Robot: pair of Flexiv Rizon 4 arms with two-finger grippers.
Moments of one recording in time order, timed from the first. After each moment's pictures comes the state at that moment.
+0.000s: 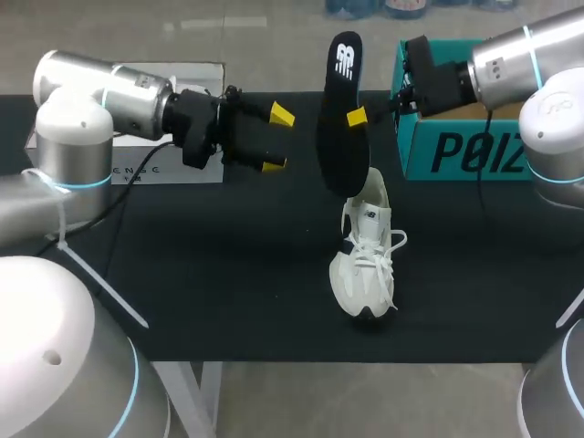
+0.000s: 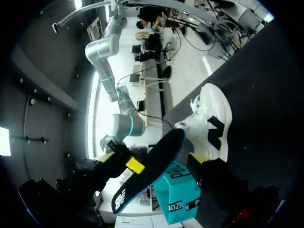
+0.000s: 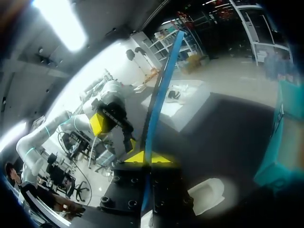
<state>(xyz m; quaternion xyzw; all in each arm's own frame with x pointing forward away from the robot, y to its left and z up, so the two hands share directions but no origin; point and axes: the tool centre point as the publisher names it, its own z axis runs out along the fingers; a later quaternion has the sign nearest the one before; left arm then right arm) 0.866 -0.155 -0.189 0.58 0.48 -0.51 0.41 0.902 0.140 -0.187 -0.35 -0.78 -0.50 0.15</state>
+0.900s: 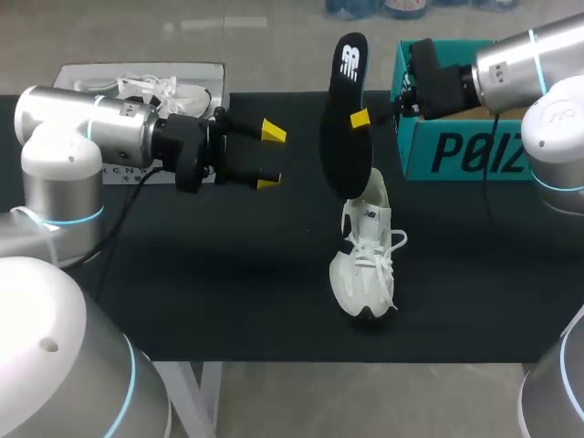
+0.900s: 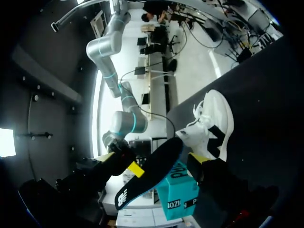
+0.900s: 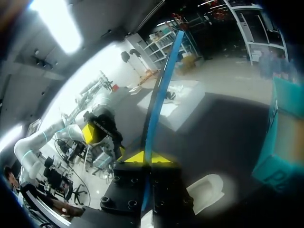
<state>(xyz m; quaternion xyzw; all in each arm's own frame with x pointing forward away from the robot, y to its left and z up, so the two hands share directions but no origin) 0.839 -0.146 -0.193 0.56 0.50 -0.50 0.44 0.897 0.136 -0.186 -0.37 -0.77 -0.50 0.13</state>
